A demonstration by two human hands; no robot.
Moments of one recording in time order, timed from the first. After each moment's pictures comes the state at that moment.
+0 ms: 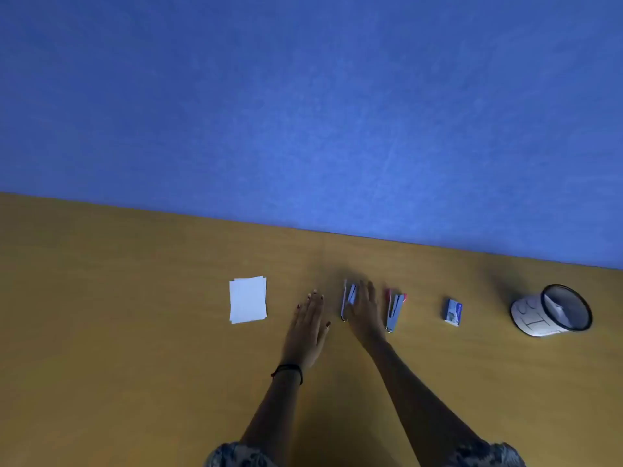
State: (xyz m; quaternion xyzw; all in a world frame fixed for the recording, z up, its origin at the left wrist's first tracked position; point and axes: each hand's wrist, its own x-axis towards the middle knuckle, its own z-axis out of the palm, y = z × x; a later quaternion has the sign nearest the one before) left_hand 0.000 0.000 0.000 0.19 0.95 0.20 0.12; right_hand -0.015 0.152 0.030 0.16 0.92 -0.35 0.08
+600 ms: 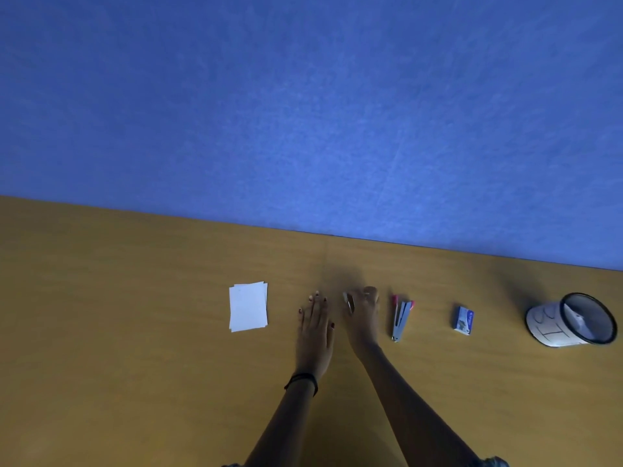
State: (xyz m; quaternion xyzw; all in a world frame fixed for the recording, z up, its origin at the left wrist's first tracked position) left_hand -0.007 0.024 -0.004 0.10 0.96 0.25 0.09; right_hand -0.030 0.134 0.028 0.21 0.91 -0.36 0.01
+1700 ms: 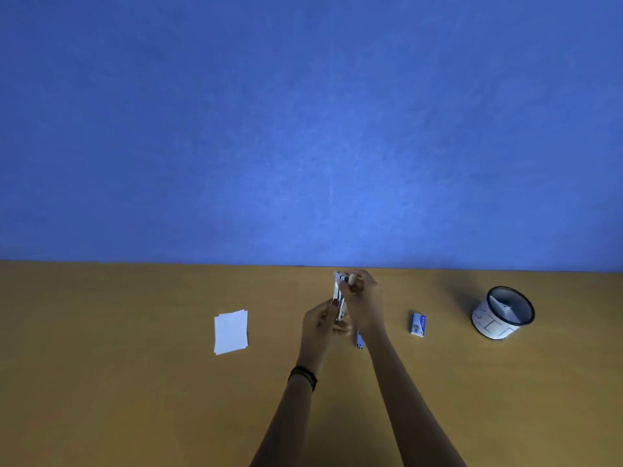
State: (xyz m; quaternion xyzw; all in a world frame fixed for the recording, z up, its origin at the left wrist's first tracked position) left_hand 0.017 0.093 0.138 0.01 0.69 0.71 0.13; right_hand 0.003 0.191 0.178 0.19 0.76 -0.61 -0.14
